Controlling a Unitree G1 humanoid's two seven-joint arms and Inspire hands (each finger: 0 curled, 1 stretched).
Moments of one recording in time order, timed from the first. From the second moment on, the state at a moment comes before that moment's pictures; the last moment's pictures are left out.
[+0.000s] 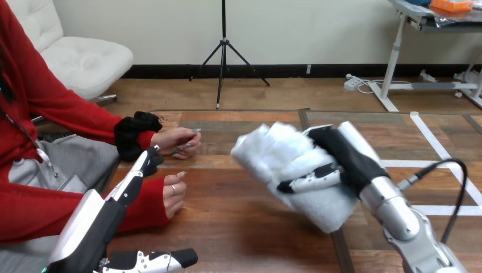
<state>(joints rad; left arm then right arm) 0.35 0.41 0.11 0.03 0.25 -0.71 -0.12 -0.40 -0.33 0.15 0.65 -0.22 -0.30 0.05</state>
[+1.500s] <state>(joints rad) 0.35 0.42 0.14 0.03 0.29 -0.71 -0.11 -0.34 -0.20 -0.05 1.00 0.03 -0.67 0.15</state>
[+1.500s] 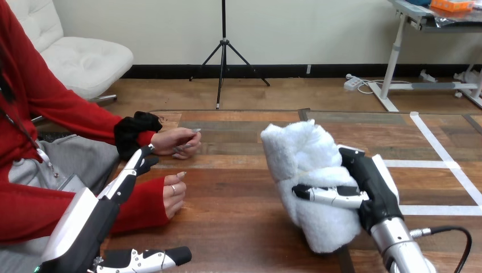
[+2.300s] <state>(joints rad) 0.29 0.47 0.19 0.02 0.47 -0.53 -0.07 -0.28 -0.16 -0.06 0.96 0.05 -0.74 0.18</state>
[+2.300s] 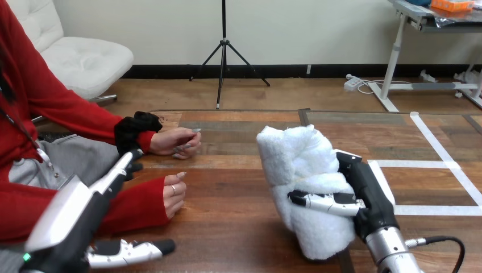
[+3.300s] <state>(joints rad) 0.11 0.66 0.20 0.16 0.53 -0.47 -0.05 -0.17 -0.14 -0.06 0.77 0.11 -0.75 0.23</state>
